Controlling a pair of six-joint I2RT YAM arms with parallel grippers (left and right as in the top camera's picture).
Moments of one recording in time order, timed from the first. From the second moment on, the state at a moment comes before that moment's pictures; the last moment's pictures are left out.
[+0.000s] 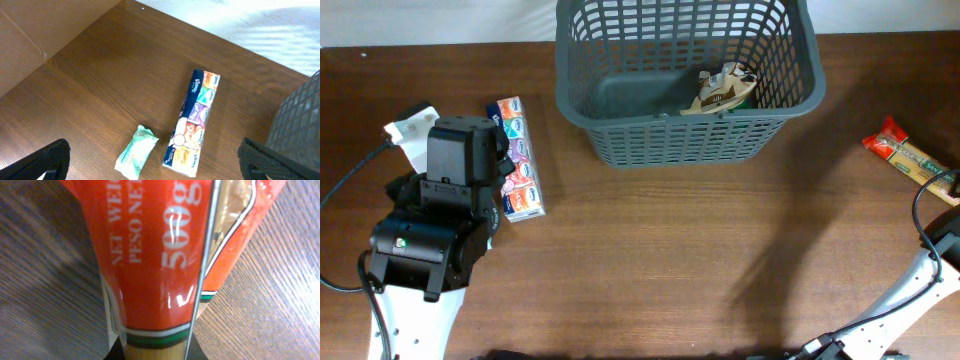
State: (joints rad) left arm -0.19 1.16 1.44 -1.10 -0.62 -0.56; right arm -0.82 2.68 2.57 -1.47 -0.02 1.48
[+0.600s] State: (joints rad) left arm -0.19 1.16 1.44 -1.10 -0.62 -0.56; right arm -0.70 2.70 3.06 -1.54 0.06 0.75
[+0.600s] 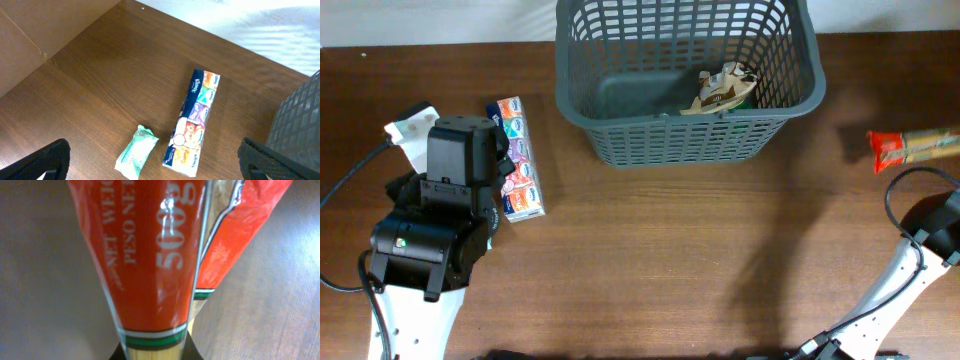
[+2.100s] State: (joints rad) left arm -0.19 1.16 1.44 -1.10 -0.62 -0.56; right arm 0.16 2.20 2.81 -1.24 -0.23 0.05
